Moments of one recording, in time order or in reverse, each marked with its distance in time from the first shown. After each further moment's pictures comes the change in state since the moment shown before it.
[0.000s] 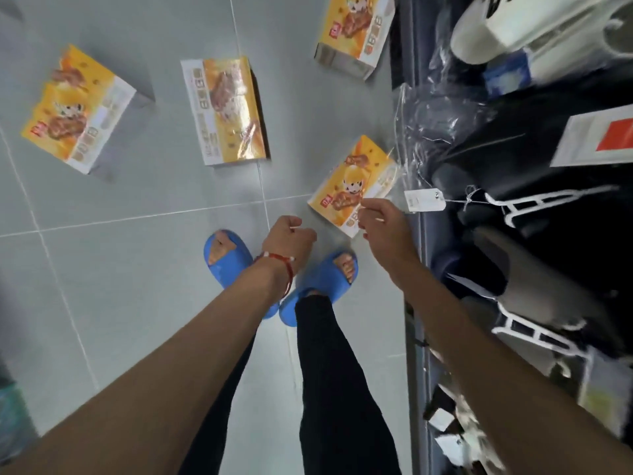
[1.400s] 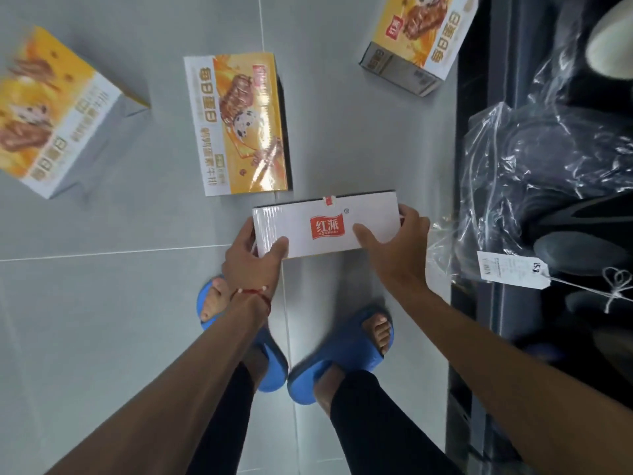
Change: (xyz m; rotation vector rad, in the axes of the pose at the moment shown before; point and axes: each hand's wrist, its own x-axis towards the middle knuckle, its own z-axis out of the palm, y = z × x) left_hand 0.187 -0.028 -0.047 -0.107 0.452 0.352; right_hand 0.171 0.052 0.100 -0.224 0.152 -0.184
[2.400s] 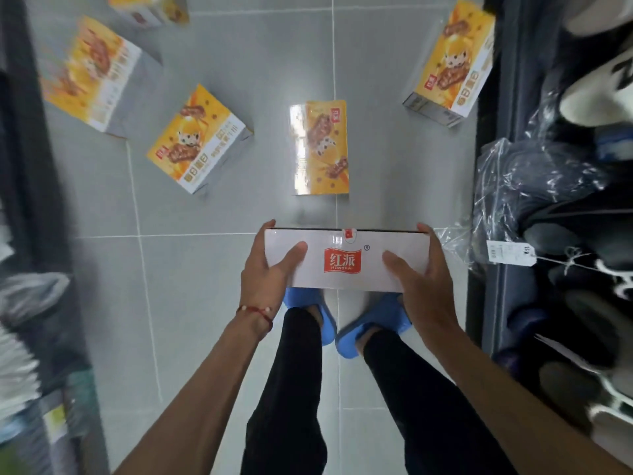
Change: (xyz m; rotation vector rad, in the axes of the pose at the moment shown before) left_hand -0.116 0.064 -0.185 -0.099 -0.121 -0.036; right_hand -0.196 -0.123 -0.066 0.376 -0.169 0.090
